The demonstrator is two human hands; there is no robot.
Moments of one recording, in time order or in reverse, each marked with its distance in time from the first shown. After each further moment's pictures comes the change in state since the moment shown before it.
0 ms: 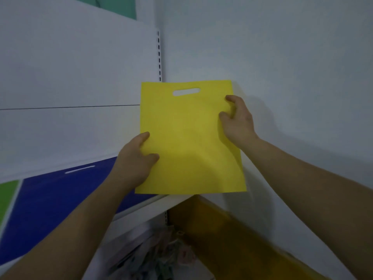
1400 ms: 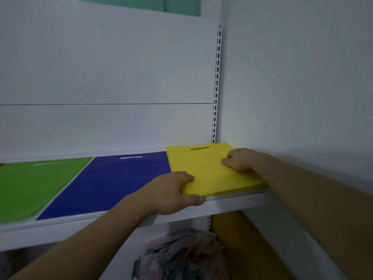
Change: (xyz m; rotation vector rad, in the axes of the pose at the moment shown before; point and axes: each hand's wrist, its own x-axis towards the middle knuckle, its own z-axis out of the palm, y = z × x) left_hand -0.014 -0.007 0.045 0.645 -0.381 -0.195; right_hand 0.041 0.073 0.136 -0.689 -1.108 -0.240
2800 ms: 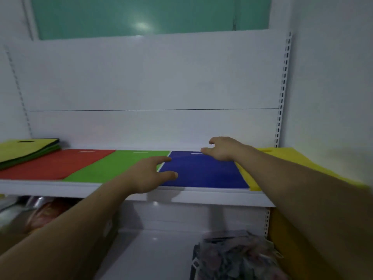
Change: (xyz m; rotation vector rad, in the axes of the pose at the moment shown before) left_hand -0.152 -0.099 -0.073 -0.067 0.356 -0.372; right_hand -0.059 -0.211 -0.036 0.231 0.167 -0.402
